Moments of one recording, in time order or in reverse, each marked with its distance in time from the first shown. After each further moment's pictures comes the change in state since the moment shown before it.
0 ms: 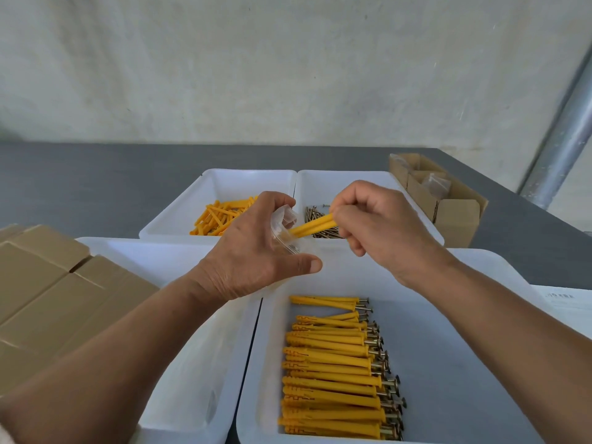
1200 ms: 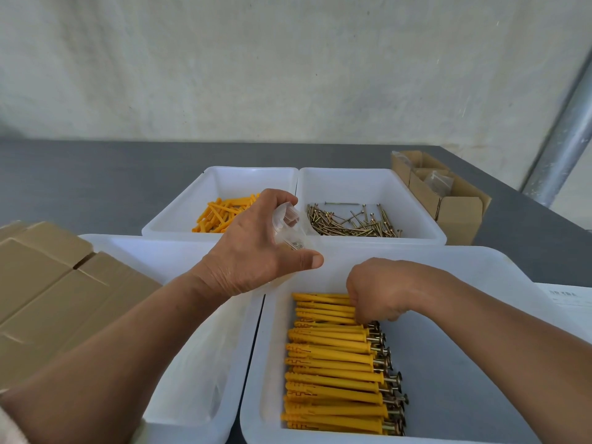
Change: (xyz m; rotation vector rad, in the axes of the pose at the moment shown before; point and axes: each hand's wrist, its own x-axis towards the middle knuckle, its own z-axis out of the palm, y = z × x) left_hand -0.001 0.002 -0.002 0.007 0.002 -0.023; right_hand -0.008 0.034 0.011 -1.112 -0.879 0.326
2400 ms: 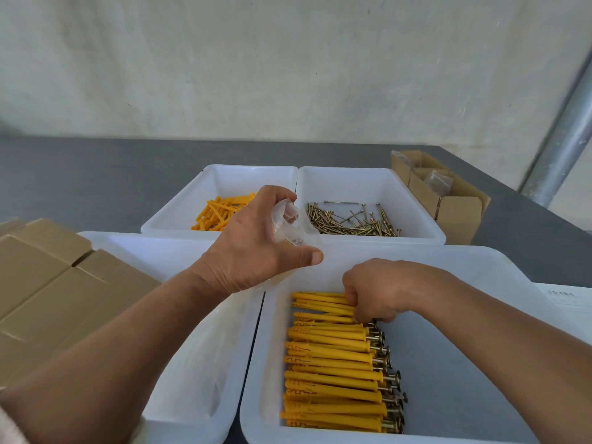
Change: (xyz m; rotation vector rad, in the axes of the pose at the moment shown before) left_hand 0.001 -0.001 0.000 -0.040 0.009 -0.007; right_hand -0.001 -0.001 0.000 -0.062 -0.029 -0.005
